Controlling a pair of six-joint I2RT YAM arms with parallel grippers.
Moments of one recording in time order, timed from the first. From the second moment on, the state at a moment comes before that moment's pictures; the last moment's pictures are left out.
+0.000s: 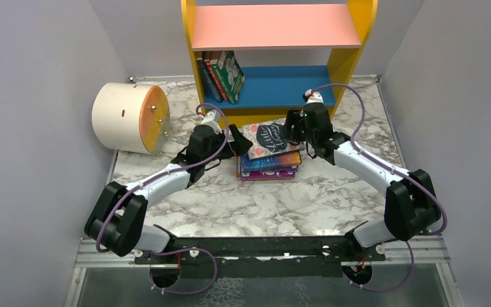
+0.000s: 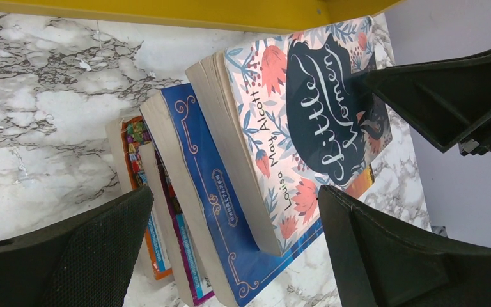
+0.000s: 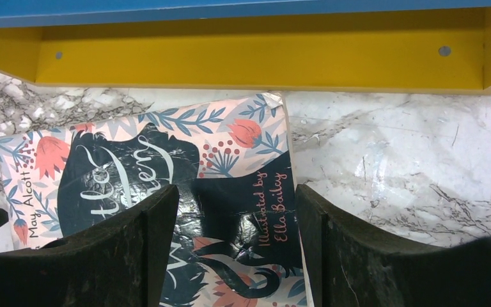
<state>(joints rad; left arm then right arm) -0.51 1.37 0.68 0.30 0.16 -0.71 0.48 1.47 0.99 -0.06 0.18 0.37</state>
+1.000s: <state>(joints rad) -0.46 1.38 0.61 0.38 0.19 -0.75 0.61 1.49 0.97 0.01 0.02 0.36</state>
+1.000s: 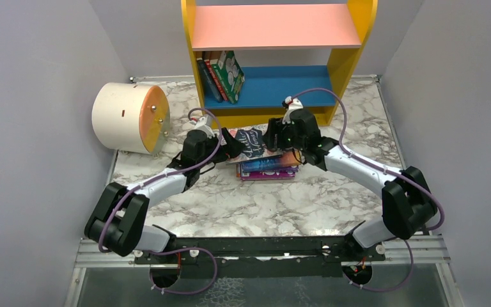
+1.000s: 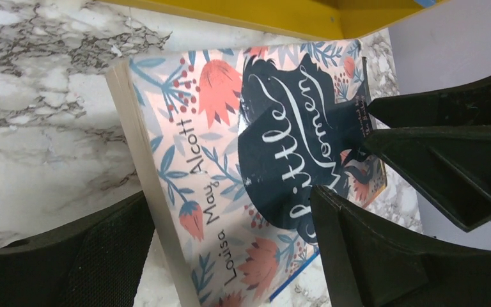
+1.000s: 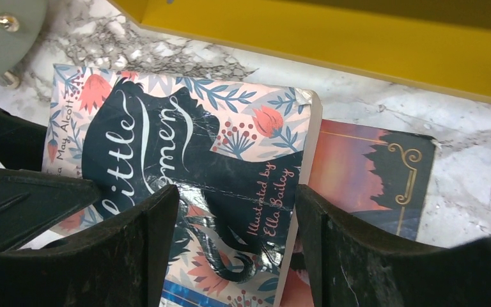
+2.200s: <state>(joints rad) -0.44 1.29 1.11 -0.13 0.13 -0.70 0.83 1.13 0.85 0.09 0.21 0.02</state>
